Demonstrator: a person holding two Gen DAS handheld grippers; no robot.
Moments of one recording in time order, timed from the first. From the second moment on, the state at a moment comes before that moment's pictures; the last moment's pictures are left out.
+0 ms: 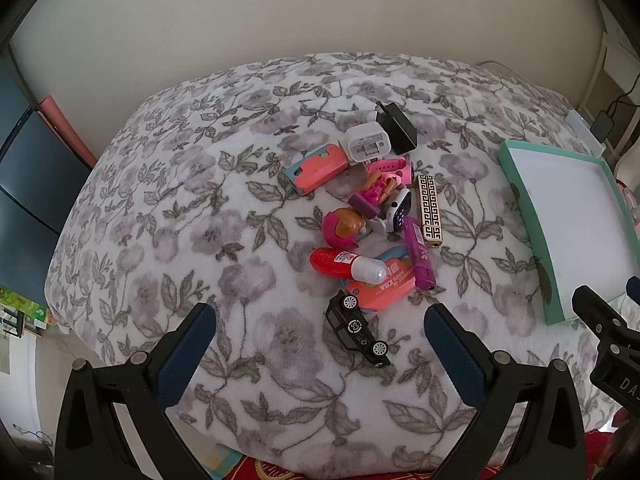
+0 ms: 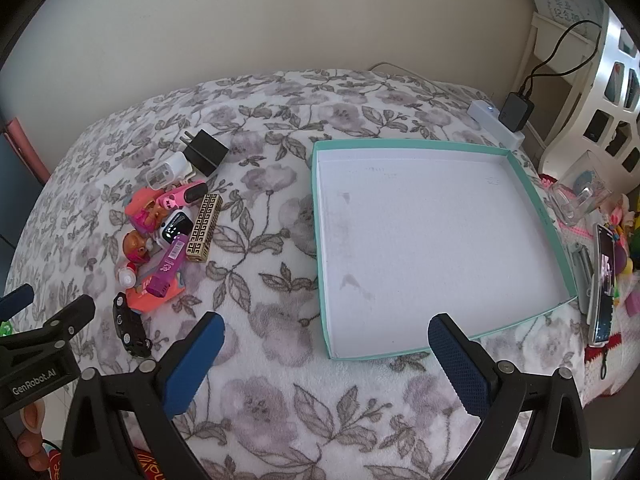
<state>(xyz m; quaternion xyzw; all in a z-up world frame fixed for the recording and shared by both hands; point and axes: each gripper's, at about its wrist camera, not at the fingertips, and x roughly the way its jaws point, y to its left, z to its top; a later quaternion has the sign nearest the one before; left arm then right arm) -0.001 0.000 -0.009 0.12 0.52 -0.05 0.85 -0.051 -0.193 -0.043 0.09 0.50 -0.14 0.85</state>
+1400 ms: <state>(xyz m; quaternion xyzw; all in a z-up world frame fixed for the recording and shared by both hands) 0.003 0.003 -0.013 0.11 0.53 -0.06 0.84 -0.051 -0.190 -0.043 0.09 0.51 -0.14 0.85</state>
